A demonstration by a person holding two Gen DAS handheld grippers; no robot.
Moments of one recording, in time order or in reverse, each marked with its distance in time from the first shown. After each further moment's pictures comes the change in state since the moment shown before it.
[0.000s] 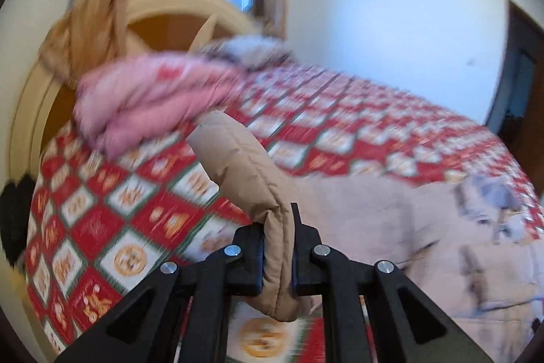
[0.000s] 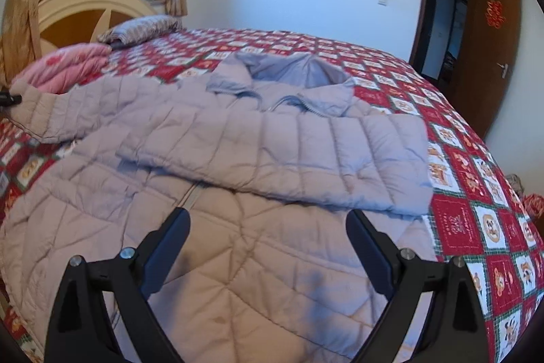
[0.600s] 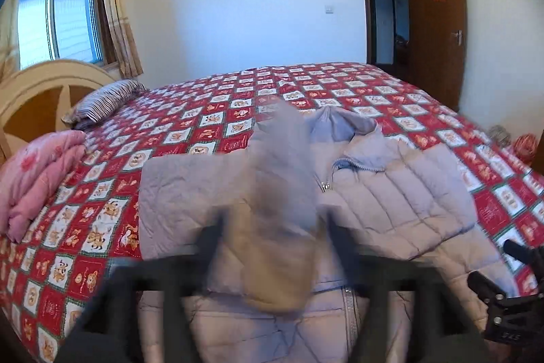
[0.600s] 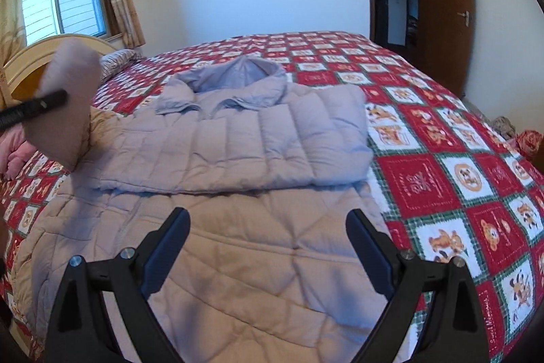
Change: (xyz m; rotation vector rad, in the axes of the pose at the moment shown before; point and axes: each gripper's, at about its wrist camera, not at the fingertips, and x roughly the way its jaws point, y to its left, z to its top) left arm -0.053 -0.288 -0.082 0.409 -0.008 -0.335; right arm -0.015 -0.071 -0.016 0.225 0.005 -0.035
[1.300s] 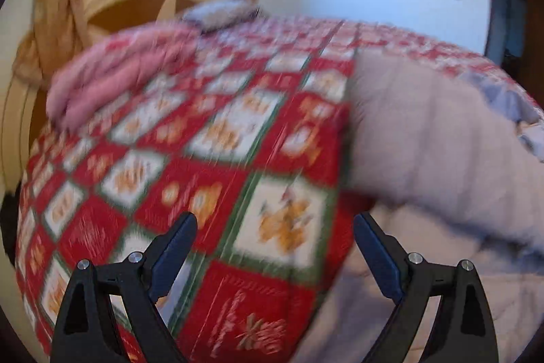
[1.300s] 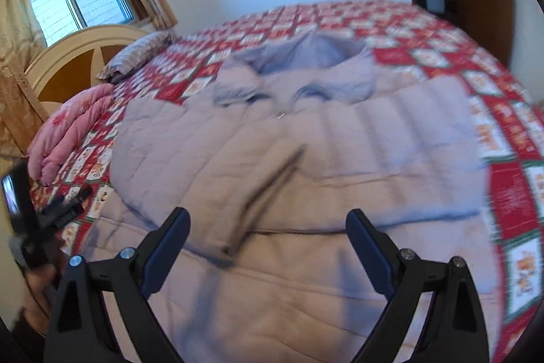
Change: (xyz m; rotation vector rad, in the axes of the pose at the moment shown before) left arm 0.073 0.216 -0.121 -0.322 0.258 0.350; right arm 0.065 0.076 0.042 0.034 0.159 0.221
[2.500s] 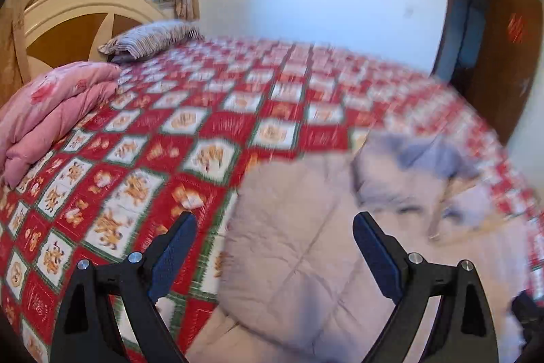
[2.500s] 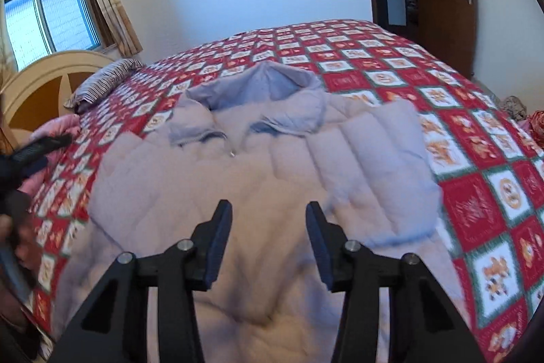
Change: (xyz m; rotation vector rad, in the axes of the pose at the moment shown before) left arm -0.011 -0.140 0.109 0.064 -0.037 -0.222; right arm -0.020 -0.018 0.024 0.063 -0.130 -0.157
